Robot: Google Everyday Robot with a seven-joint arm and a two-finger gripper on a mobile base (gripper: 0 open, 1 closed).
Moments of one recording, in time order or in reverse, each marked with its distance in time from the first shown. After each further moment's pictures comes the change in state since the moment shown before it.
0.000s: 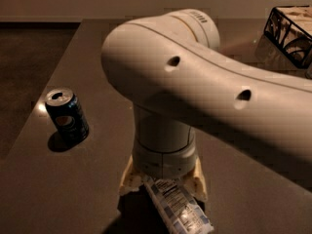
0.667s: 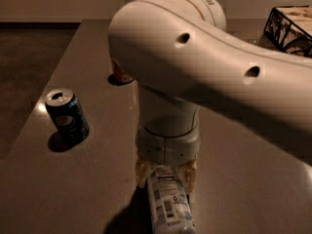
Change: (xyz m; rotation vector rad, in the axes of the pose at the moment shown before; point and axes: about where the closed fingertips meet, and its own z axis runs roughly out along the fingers) arm 0.013 0.001 -0.015 0.019 -0.001 0.040
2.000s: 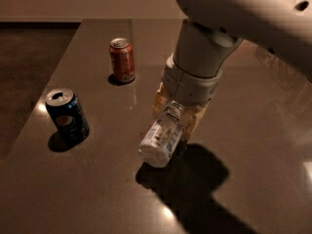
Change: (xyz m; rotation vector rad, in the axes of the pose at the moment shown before) arm 0.108 0.004 -0.050 0.250 0.084 0.487
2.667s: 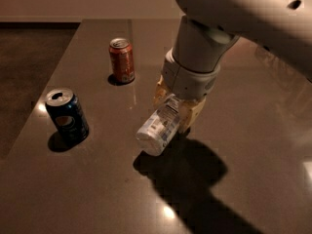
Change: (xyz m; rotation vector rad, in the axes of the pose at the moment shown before) arm 0.016 -0.016 0.000 0.036 0.045 0.096
